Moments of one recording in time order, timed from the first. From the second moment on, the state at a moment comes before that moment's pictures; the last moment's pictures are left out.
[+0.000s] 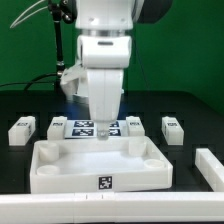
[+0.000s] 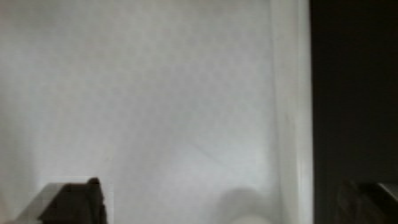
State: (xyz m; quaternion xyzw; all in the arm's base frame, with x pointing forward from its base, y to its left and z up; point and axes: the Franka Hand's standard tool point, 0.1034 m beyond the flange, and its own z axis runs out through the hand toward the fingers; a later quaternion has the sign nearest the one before) arm 0.495 -0.026 0.045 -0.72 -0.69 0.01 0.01
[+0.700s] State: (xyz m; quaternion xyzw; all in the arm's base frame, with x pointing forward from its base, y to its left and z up) arm 0.487 -0.038 0.020 -0.73 -0.68 0.01 0.02
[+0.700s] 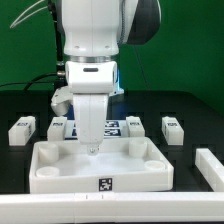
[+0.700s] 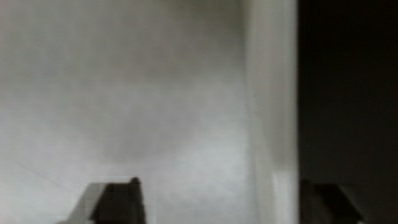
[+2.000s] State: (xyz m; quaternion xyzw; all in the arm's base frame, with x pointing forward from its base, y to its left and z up) arm 0.495 -0.029 0.020 -0.73 -0.69 0.01 0.02
